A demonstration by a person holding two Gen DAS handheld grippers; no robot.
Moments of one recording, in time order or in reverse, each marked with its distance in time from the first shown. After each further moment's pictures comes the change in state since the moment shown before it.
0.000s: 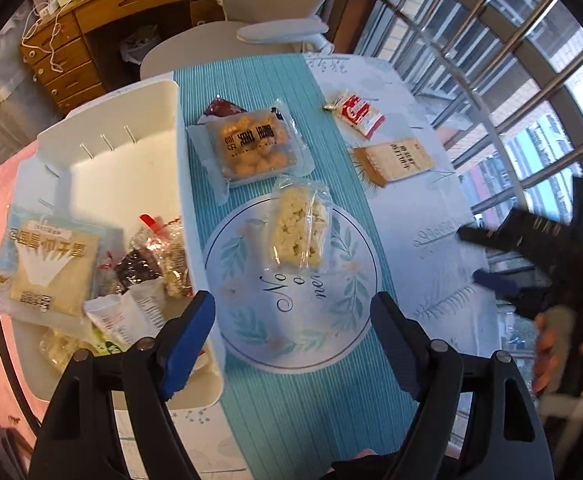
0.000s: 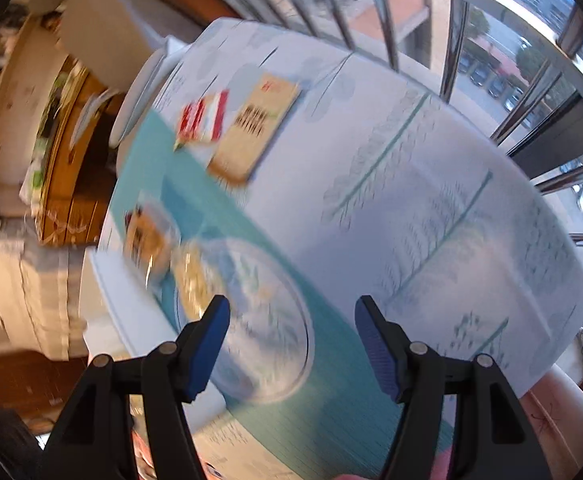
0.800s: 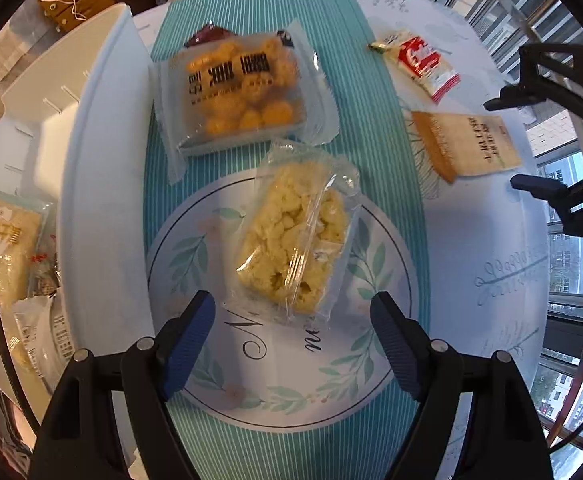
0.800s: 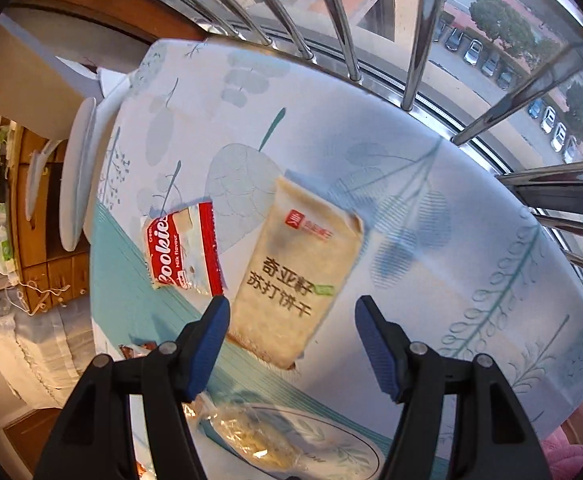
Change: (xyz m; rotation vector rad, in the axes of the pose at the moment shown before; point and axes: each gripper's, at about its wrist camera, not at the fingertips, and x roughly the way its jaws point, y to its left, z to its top) left arm 0.122 -0.030 0.034 -0.143 0.175 0.152; right arm 0.093 0.051 0.140 0.136 0.090 -0.098
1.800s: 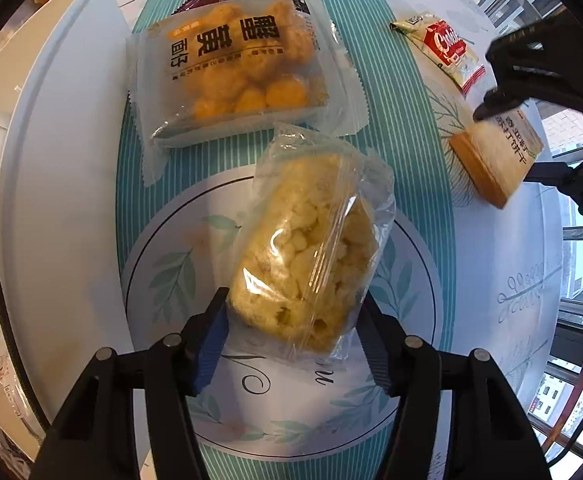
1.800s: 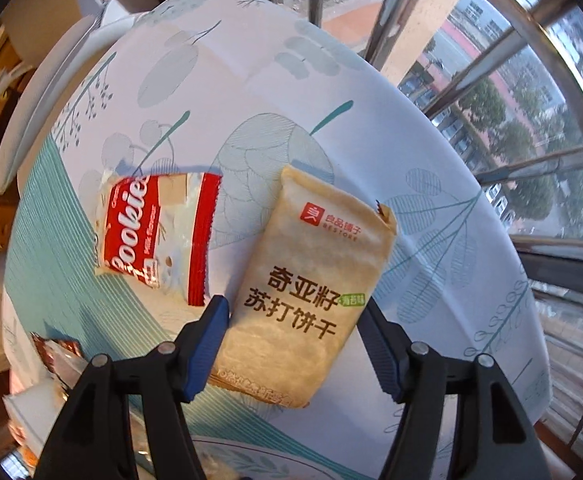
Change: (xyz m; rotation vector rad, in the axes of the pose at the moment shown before) left arm 0.056 0.026 0.017 -0.013 0.040 -0.044; right arm 0.037 0.068 -0.023 -0.265 -0.092 -0.330
